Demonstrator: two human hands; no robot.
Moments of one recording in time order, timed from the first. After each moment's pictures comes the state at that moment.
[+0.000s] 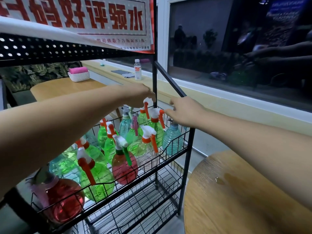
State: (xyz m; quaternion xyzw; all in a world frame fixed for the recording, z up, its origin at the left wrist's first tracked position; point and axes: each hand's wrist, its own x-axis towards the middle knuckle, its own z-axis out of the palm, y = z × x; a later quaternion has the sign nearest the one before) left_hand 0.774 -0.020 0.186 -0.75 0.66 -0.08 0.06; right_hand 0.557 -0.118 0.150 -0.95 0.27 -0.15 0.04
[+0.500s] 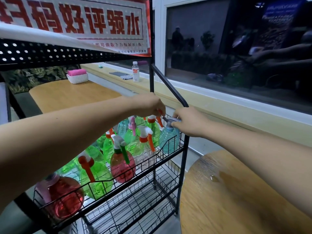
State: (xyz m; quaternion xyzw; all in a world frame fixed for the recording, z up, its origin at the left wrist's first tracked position) left_hand 0.718 -0.032 0.171 -0.69 0.72 -0.05 0.03; right_hand 0.519 -0.119 0.135 -0.96 0.25 -0.11 0.08
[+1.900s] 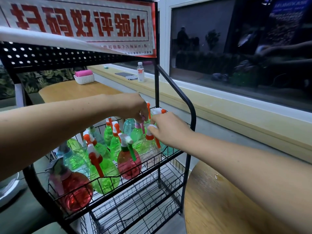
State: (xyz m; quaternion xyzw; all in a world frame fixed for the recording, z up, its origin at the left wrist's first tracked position) left_hand 0.746 0.037 0.188 -0.71 0.70 -0.03 0.09; right_hand 0.543 -0.036 0.130 -0.97 0.17 -0.16 0.07
